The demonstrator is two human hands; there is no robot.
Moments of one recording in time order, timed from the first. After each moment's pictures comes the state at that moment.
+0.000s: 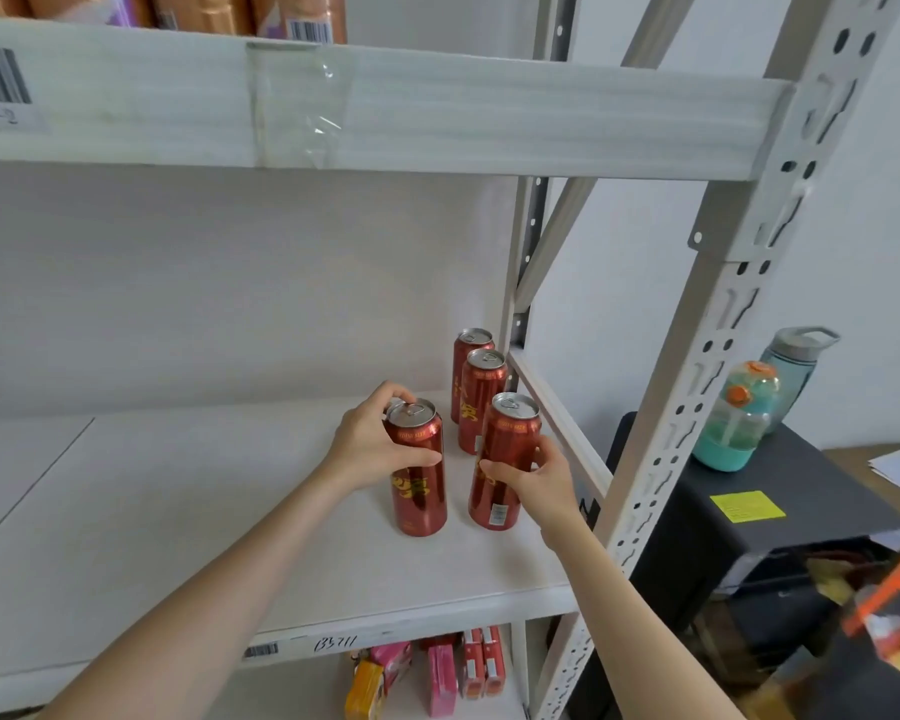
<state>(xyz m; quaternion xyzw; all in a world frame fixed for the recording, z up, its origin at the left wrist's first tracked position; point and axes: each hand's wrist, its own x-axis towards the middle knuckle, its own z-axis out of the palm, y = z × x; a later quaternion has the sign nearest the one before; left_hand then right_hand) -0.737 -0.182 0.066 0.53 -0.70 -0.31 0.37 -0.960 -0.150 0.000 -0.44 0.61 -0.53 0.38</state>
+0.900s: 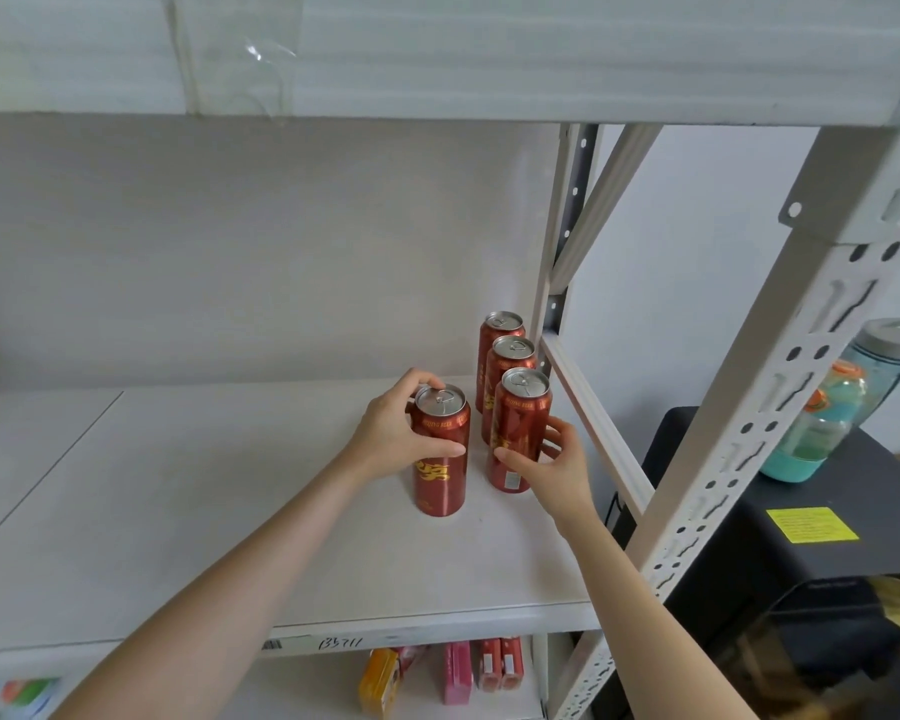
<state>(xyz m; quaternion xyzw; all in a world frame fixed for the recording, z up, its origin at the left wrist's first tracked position) -0.746 -0.211 0.044 0.50 -0.71 -0.31 0.37 -0.967 -0.195 -0.033 -0.47 0.62 -0.51 0.36</state>
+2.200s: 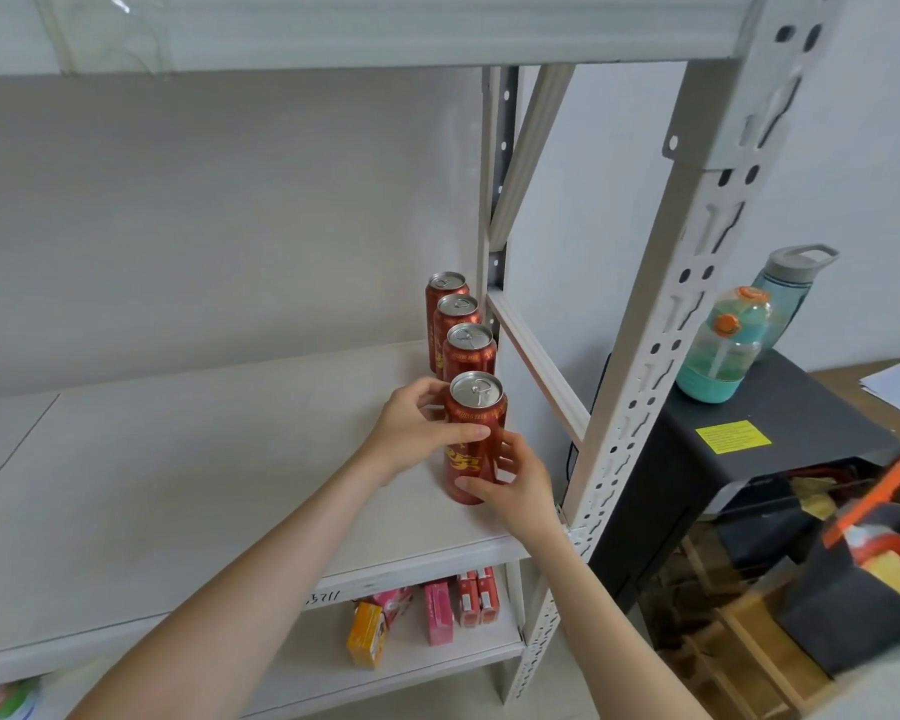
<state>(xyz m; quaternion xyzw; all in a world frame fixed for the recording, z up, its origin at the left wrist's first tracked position) -0.807 -0.176 0.025 0.45 -0.64 -0.51 0.37 -0.961 -0.112 -0.057 -0.50 0.61 -0.51 0.36</state>
